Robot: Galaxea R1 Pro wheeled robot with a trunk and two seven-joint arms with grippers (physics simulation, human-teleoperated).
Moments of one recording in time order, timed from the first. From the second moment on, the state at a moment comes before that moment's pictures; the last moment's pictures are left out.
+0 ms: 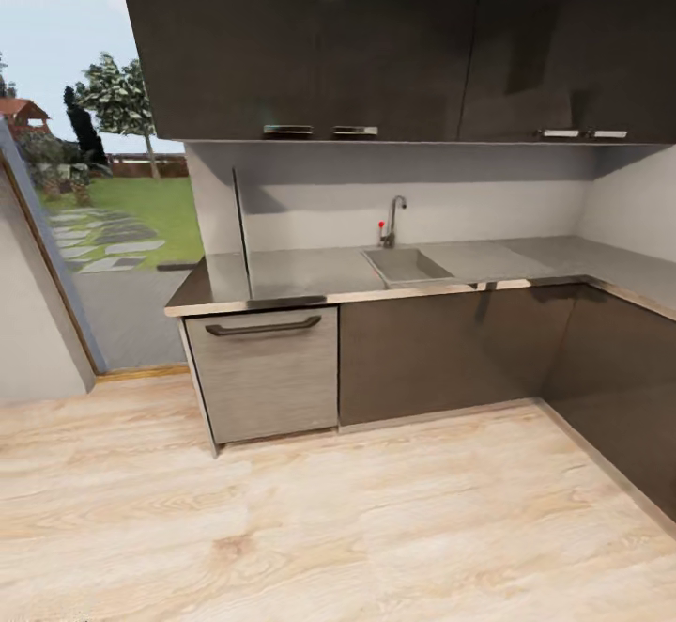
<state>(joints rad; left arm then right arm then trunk) 0.05 -0.04 0.07 -0.64 0.00 -0.26 0.01 -0.11 0.00 0.06 -0.37 0.00 -0.30 -0.01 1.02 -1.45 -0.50</state>
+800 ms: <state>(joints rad) 0.05 -0.07 0.06 -1.14 0.00 -0.14 0.00 -0.11 -0.05 0.05 -0.41 -0.01 -0.31 -0.01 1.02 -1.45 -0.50</state>
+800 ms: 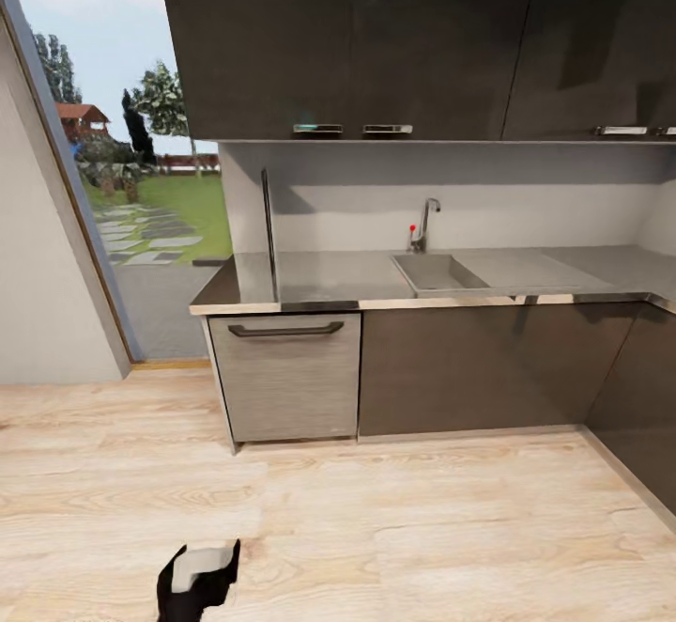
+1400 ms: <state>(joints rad) -0.64 -0.17 0.05 -1.28 0.00 0.45 0.23 0.13 -0.08 -0.04 -0.95 -0.01 -0.48 -0.12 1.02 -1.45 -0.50</state>
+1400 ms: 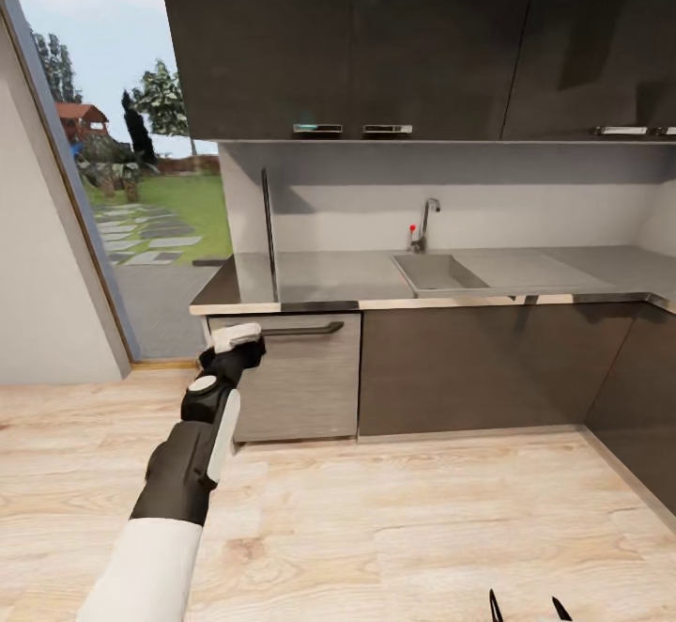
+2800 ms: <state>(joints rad) -0.92 -0.17 0.05 -0.86 0.00 0.30 0.23 0.27 -0.08 -0.05 -1.01 0.00 -0.57 -0.12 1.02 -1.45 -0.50</state>
